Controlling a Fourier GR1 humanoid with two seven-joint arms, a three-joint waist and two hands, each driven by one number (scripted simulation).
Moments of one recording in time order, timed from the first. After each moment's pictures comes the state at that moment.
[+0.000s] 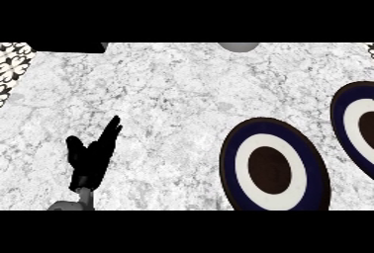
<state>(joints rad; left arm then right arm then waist) -0.02 0.12 -0.11 -1.45 0.12 0.06 0.20 -0.40 -0.71 -0.31 -0.60 -0.07 -0.30 -0.45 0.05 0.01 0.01</state>
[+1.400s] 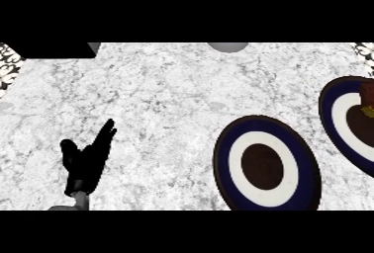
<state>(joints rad) 0.01 0.11 -0.08 -1.46 0.10 0.07 0.20 -0.17 -0.84 -0.53 -0.27 -0.26 0.37 -0.87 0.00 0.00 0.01</state>
